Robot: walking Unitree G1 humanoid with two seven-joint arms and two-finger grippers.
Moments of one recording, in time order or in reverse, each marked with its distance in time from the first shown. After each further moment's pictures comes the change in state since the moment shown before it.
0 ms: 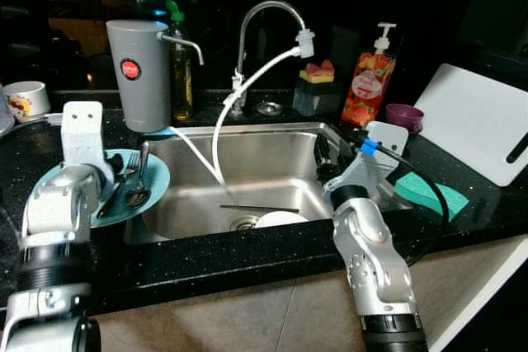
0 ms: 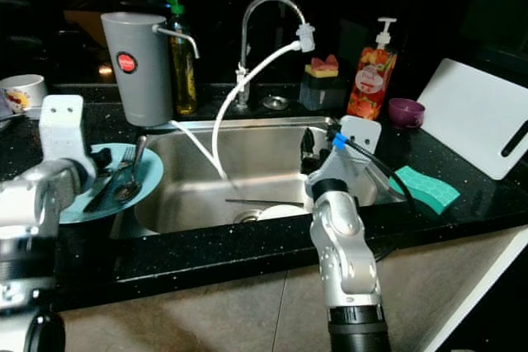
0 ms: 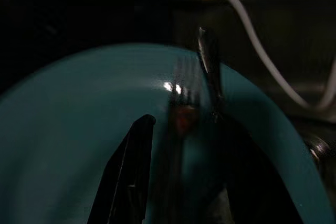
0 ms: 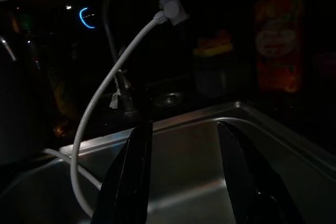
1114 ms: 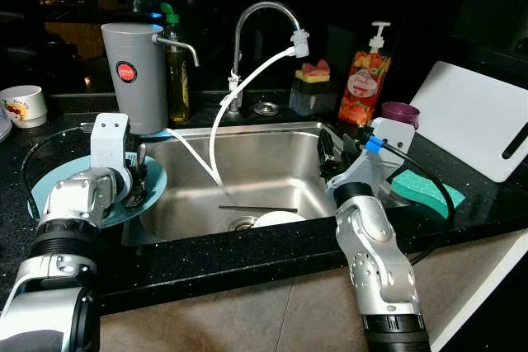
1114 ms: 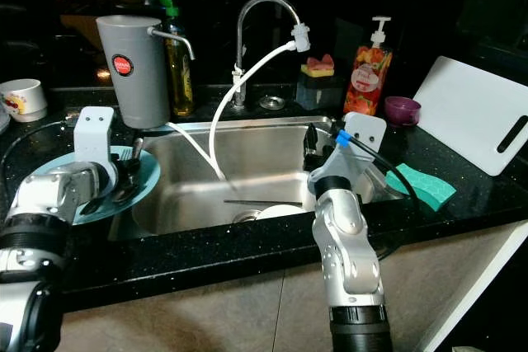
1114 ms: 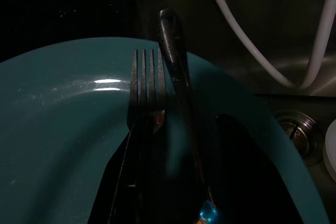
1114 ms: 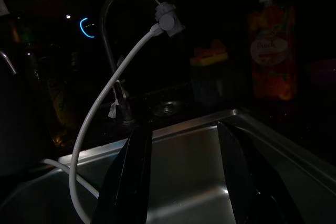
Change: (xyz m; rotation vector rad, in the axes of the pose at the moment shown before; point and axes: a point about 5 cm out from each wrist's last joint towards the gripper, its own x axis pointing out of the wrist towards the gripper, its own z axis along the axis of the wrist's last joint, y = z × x) left arm 0.025 -0.011 -0.010 0.051 0.056 -0.129; right arm 0.000 0.000 0.007 -0.003 -0.029 -0.001
